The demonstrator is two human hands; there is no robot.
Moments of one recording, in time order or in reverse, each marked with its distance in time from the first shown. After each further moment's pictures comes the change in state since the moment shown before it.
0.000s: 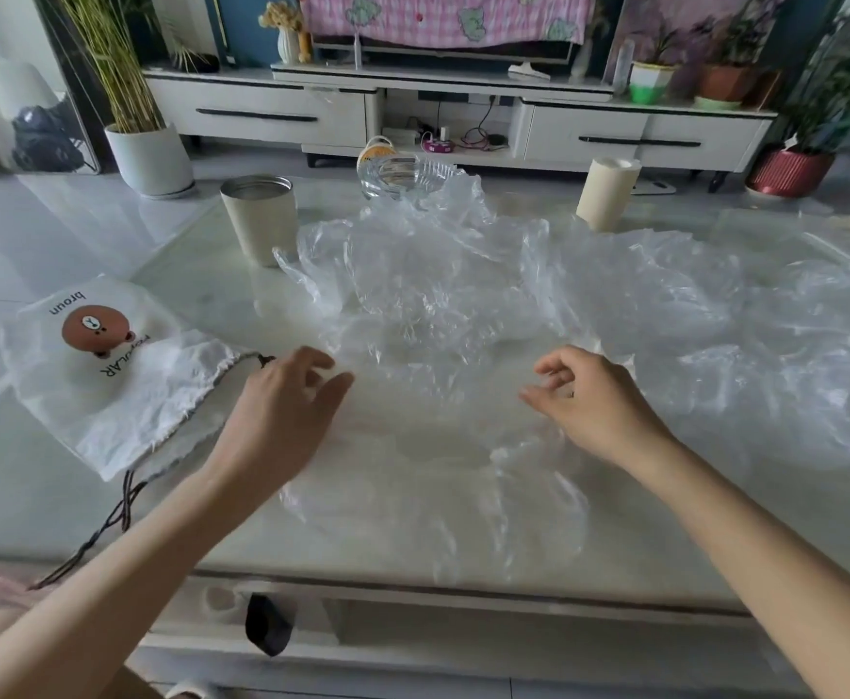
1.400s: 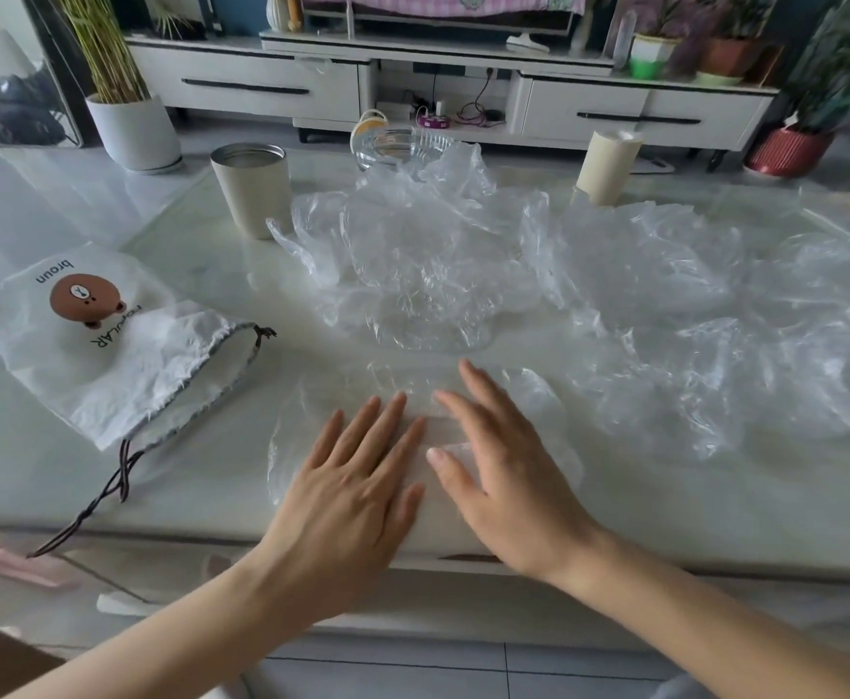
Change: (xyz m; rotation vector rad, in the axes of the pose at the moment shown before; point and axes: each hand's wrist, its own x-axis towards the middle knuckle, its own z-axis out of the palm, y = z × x) left_hand -0.079 -0.006 0.038 0.283 -0.237 0.548; right_hand -0.074 -0.030 0.057 -0.055 -0.131 -0.427
